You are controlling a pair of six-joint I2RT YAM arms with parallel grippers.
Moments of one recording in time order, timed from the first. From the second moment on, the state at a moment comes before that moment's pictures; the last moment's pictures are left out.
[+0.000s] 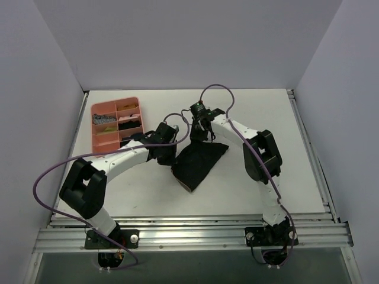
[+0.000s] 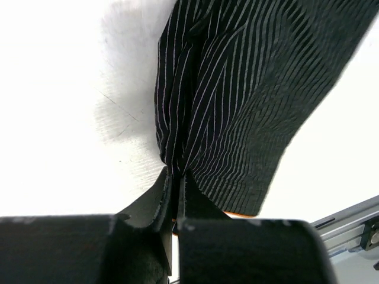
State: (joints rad) left arm -0.64 1.65 1.12 -0.53 0.06 -0.53; right arm 0.58 2.20 1.75 -0.65 0.03 0.73
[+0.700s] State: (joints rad) left arm -0.88 1.66 1.21 -0.65 -0.16 -0.51; right arm 0.54 1.75 1.14 -0.23 -0.09 0.73
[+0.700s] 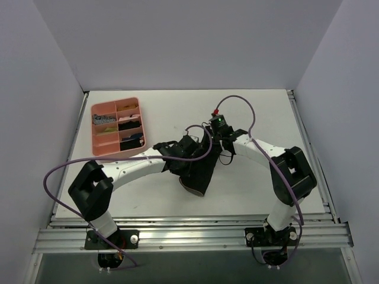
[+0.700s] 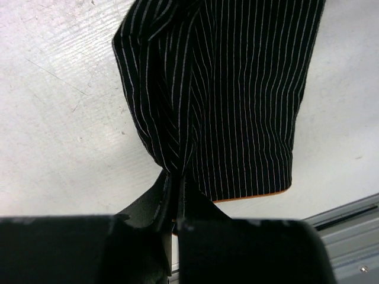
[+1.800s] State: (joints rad) left arm -1.12 1.98 1.60 -0.84 -0.31 -0.49; right arm 0.27 1.68 0.87 0.01 -0.28 0.74
